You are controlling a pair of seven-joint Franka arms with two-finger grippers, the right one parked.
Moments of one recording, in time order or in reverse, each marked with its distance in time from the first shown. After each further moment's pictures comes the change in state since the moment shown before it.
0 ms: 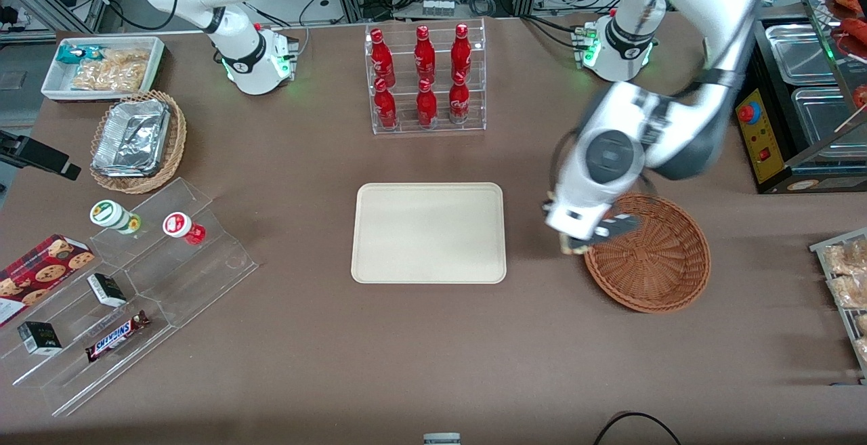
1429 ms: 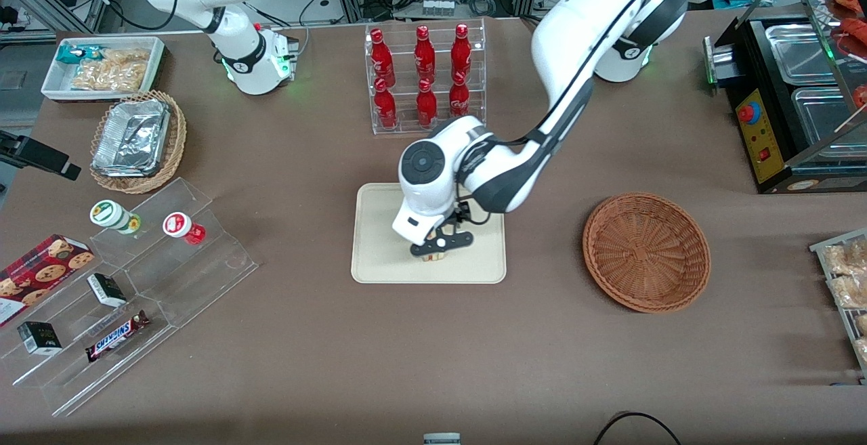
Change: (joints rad) arm -0.312 0.433 0.058 0.565 0.106 0.036 -0.218
